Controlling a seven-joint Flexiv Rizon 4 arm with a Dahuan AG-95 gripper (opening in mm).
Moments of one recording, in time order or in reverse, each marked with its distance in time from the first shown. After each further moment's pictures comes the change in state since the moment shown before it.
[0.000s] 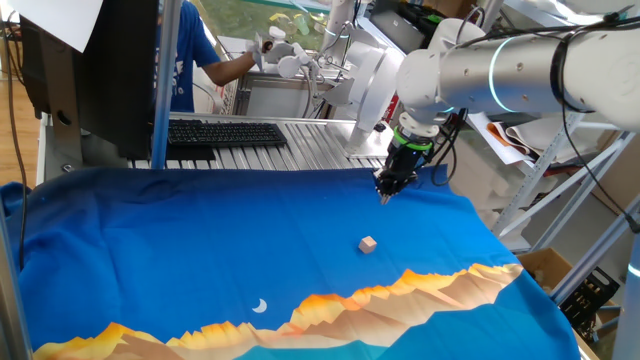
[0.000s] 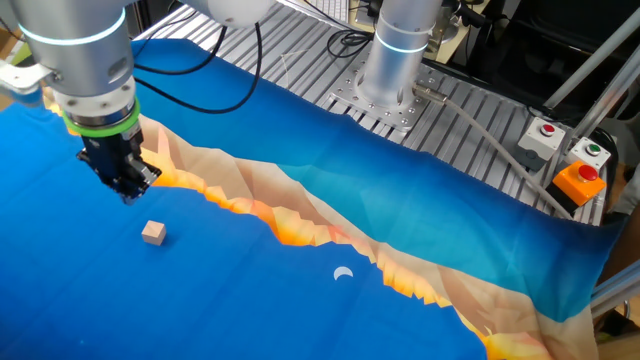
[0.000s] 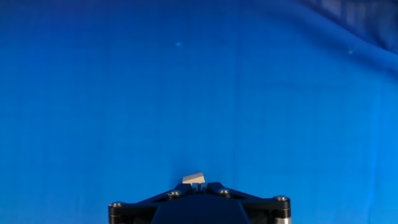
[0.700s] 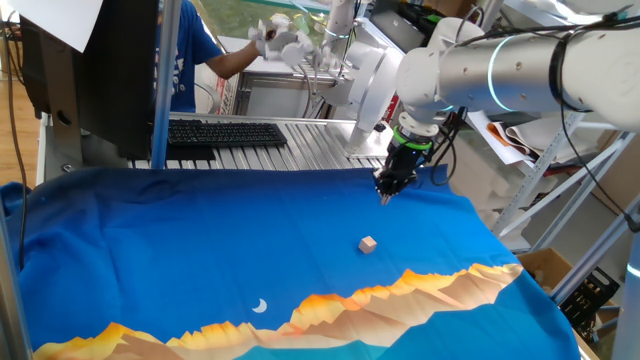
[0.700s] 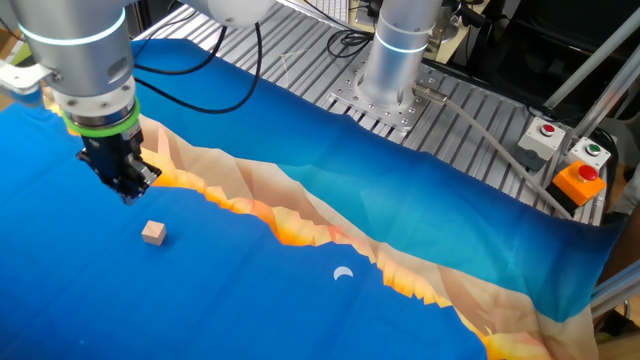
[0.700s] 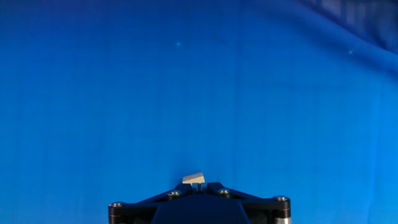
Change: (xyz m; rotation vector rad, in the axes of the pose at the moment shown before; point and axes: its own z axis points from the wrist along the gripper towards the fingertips) arm 0.002 0.001 0.000 0.010 0.010 0.016
